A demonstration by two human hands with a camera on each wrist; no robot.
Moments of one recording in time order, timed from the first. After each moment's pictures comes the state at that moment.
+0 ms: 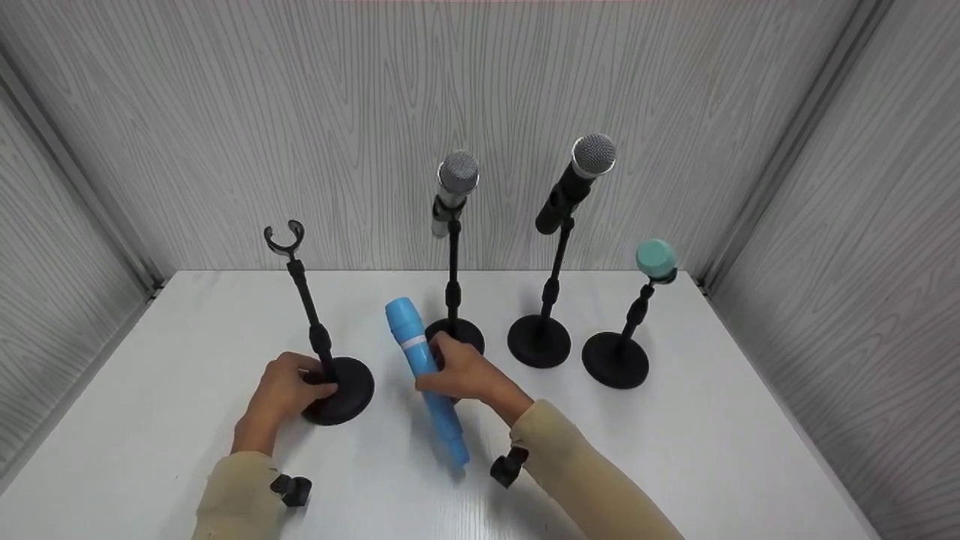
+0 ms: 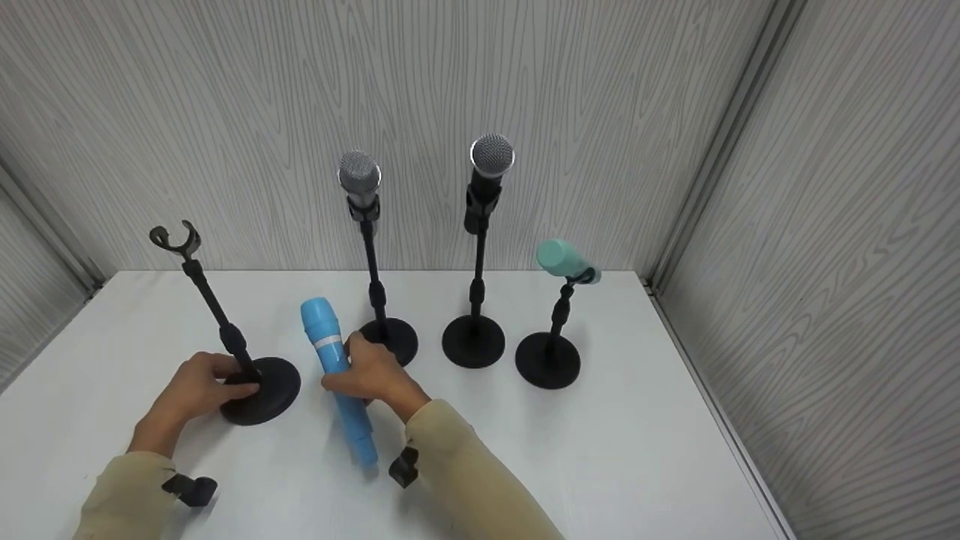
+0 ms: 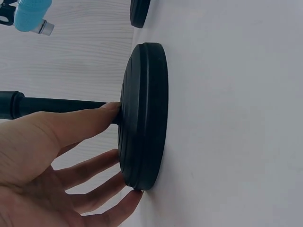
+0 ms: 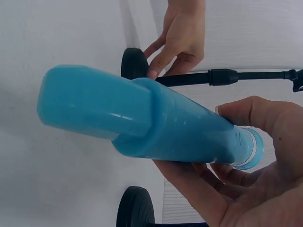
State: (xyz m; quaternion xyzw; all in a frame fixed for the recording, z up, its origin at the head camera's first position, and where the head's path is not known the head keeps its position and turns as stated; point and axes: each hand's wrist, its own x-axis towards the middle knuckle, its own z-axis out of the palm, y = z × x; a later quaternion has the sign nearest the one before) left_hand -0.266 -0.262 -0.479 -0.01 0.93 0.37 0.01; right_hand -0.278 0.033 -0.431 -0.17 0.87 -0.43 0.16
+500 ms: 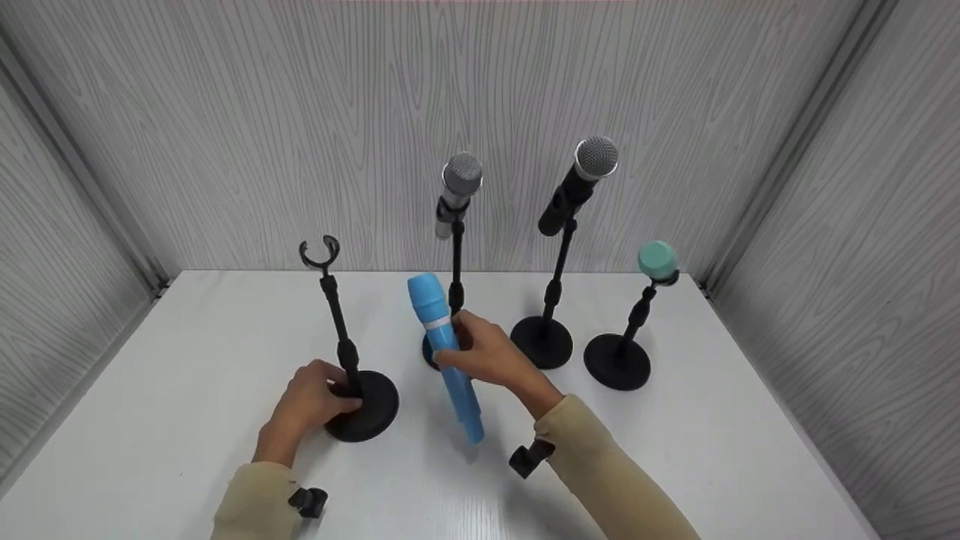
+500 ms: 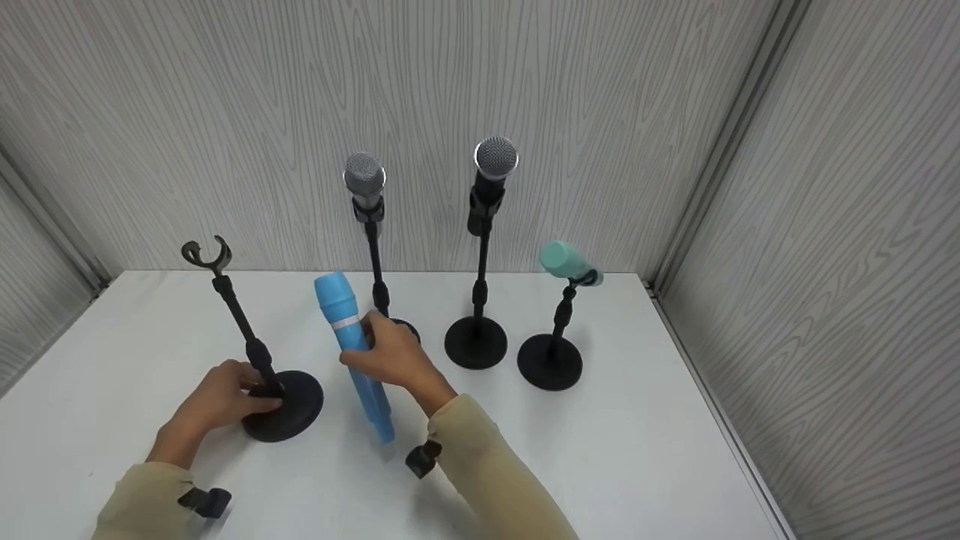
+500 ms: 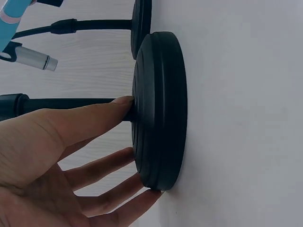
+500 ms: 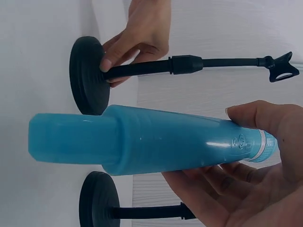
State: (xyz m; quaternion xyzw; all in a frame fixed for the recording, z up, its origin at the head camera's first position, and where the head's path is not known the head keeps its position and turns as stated) left_hand -0.247 -0.229 -0.474 -0.01 0.93 0.36 0.03; right_hand -0.278 0.057 -0.404 -0.19 0.86 -0.46 0.10
